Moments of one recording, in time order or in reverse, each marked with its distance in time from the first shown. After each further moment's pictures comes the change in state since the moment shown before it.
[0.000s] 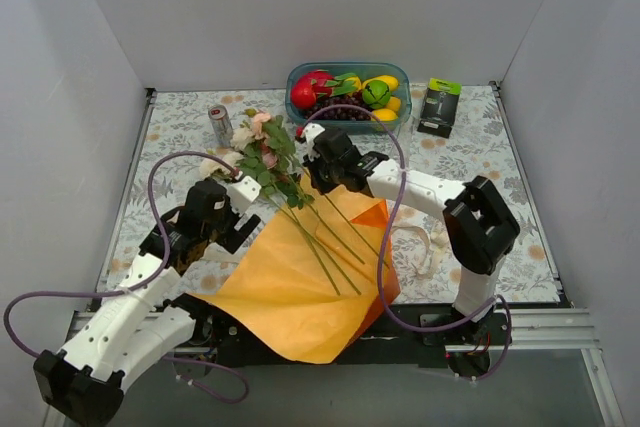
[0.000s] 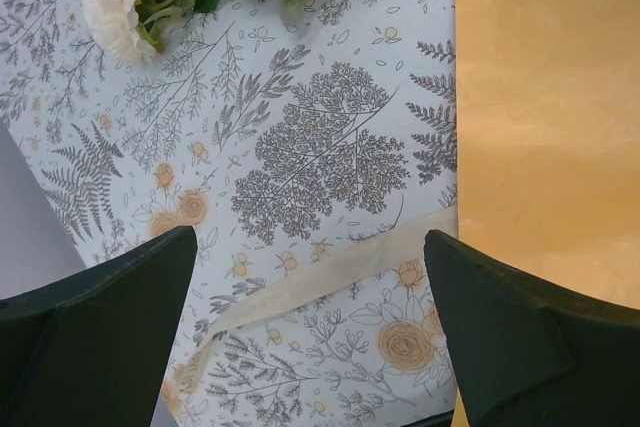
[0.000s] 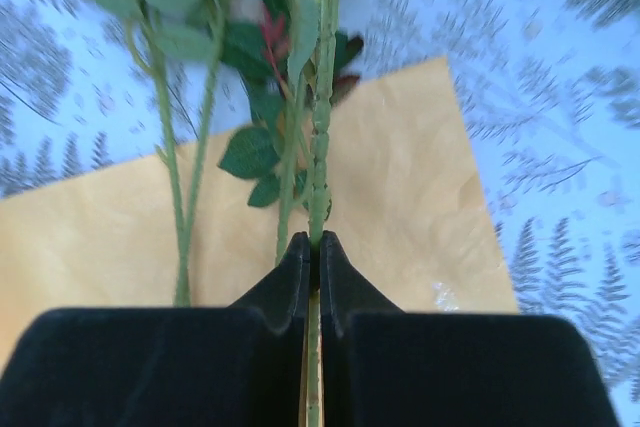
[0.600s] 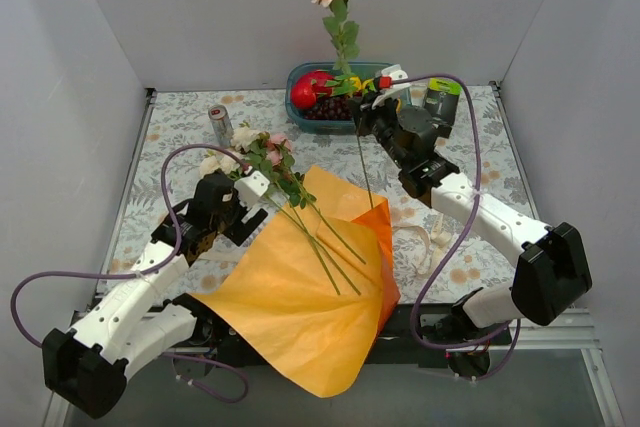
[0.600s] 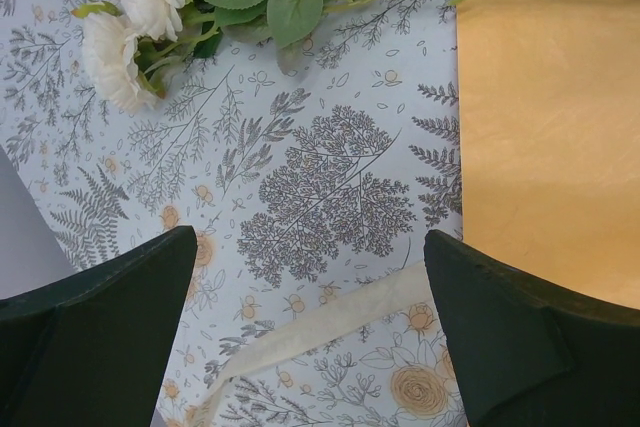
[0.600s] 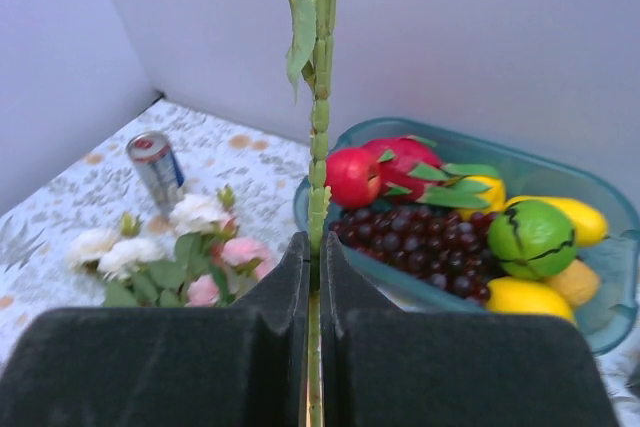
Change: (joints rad) left arm 0.000 0.115 -0.028 0.146 0.020 0.057; right arm -0.153 -0.444 -0.229 0.627 0.116 -0.012
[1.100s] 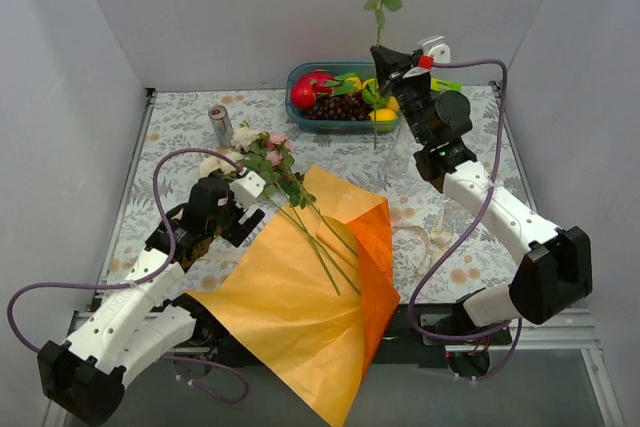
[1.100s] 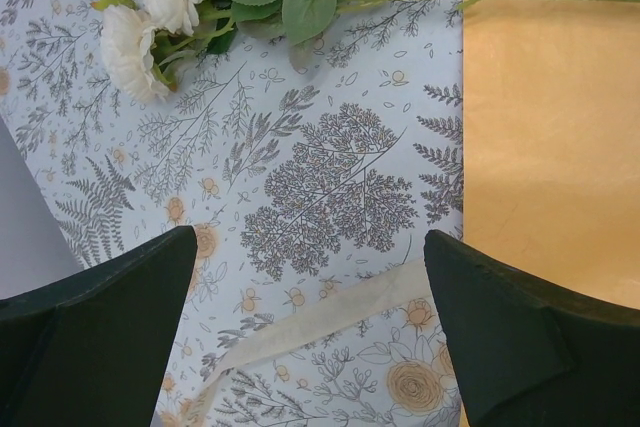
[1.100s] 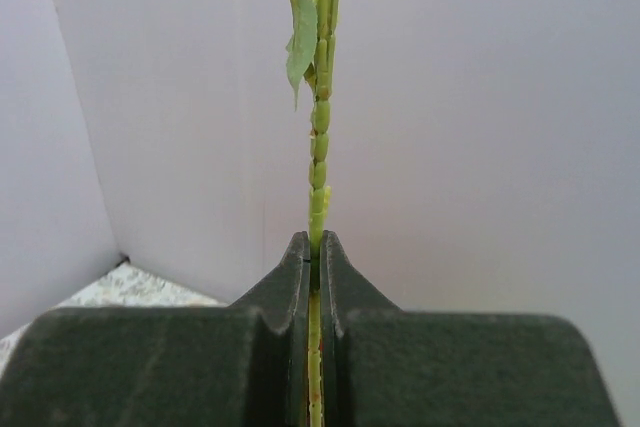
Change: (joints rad) left arm 0.000 -0.067 -0.008 -0.014 -0.014 -0.019; right arm -0.134 -0.001 0.077 0.295 -0.064 -0.083
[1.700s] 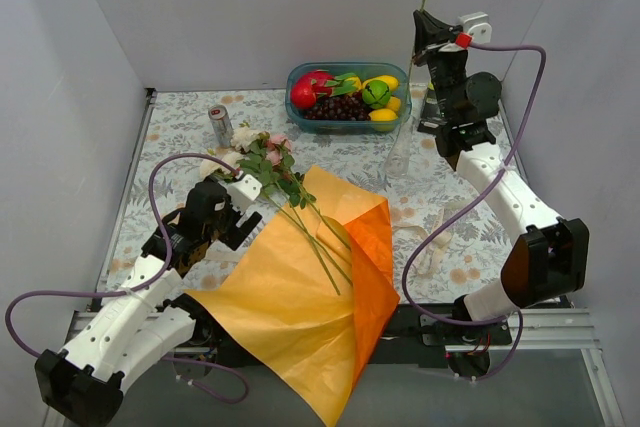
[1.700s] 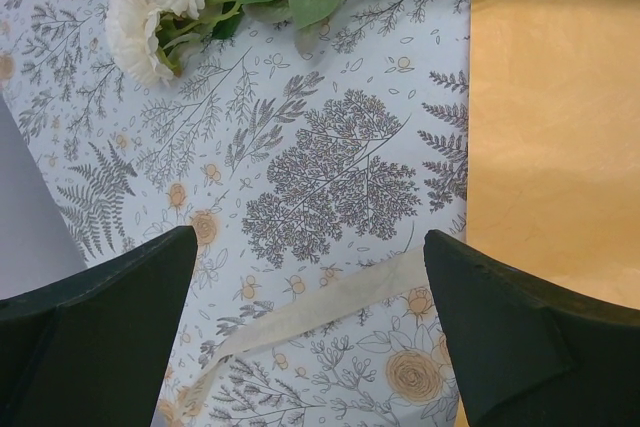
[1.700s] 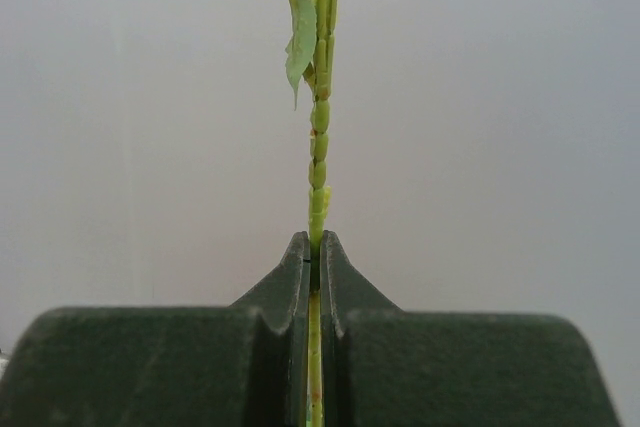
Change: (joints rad) left arm 0.000 -0.046 -0.017 -0.027 -0.014 -0.015; right arm -0.195 0.070 0.137 0.122 -0.048 -0.030
